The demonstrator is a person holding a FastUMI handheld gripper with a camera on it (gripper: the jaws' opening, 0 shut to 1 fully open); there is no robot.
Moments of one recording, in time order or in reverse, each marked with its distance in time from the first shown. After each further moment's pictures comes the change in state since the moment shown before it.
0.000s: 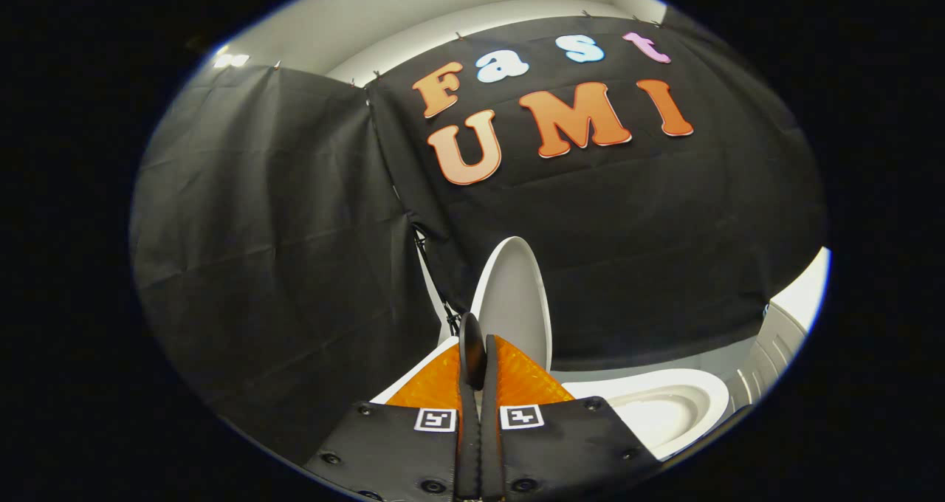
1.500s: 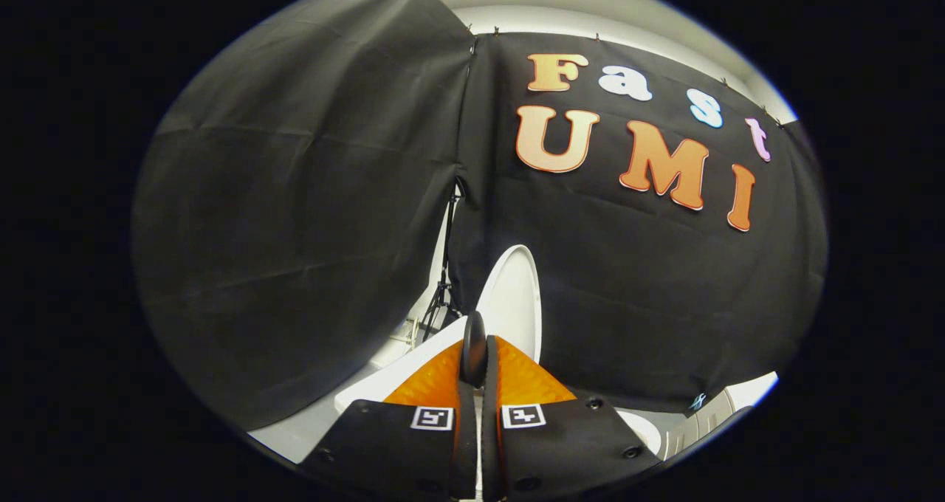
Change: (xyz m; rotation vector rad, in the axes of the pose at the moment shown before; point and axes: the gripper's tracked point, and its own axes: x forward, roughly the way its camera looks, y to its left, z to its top) arm 0.048 0.122 -0.044 -0.409 0.079 -0.024
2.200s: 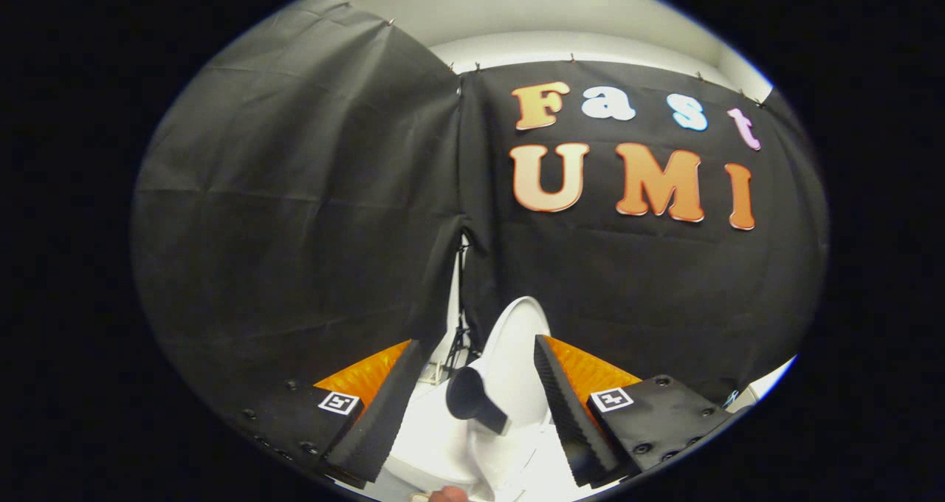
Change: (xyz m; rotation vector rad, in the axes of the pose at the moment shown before) arm -0.036 -0.036 0.068 0.105 -0.186 0.035
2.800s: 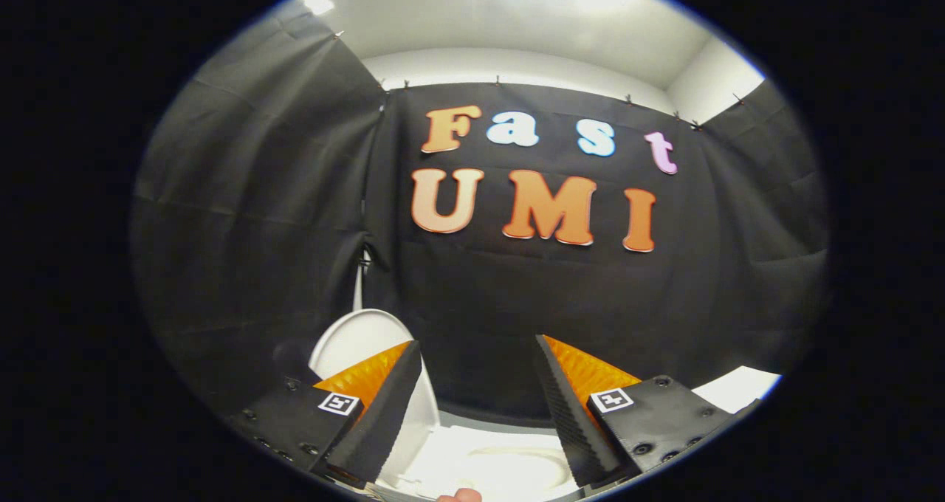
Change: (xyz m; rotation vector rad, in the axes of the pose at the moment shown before) arm -0.099 -0.209 0.034 -0.039 -0.054 -0.319
